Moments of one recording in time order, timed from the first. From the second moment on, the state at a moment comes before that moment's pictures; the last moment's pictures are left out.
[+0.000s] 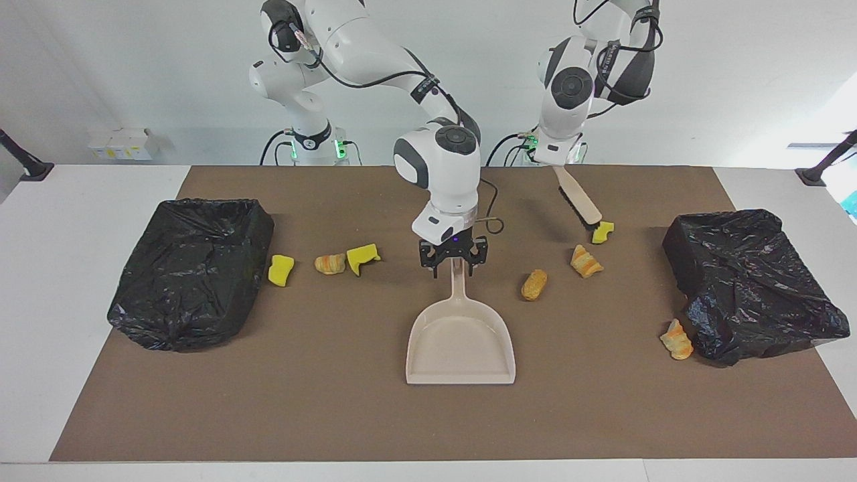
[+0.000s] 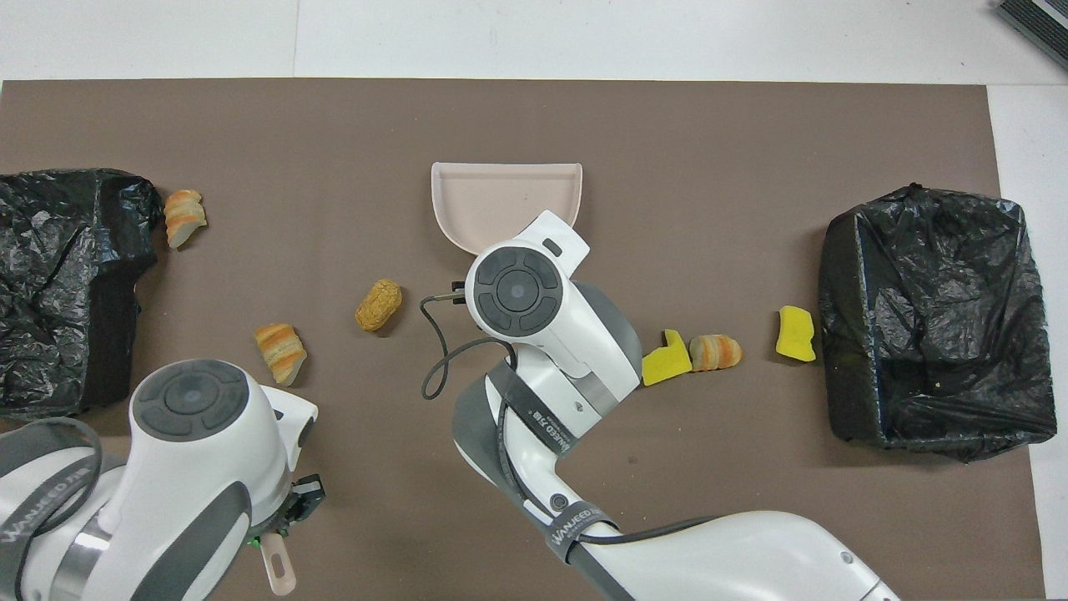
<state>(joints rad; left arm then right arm) -0.39 -0.31 -0.02 -2.32 0.02 1.51 -0.81 0.62 0.49 0.01 -1.58 -0.11 2.24 0.66</state>
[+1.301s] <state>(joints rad) -0.08 -0.37 -0.02 -2.46 0.07 1.62 -0.51 0.62 0.48 0.01 -1.61 -0.12 2.23 0.58</state>
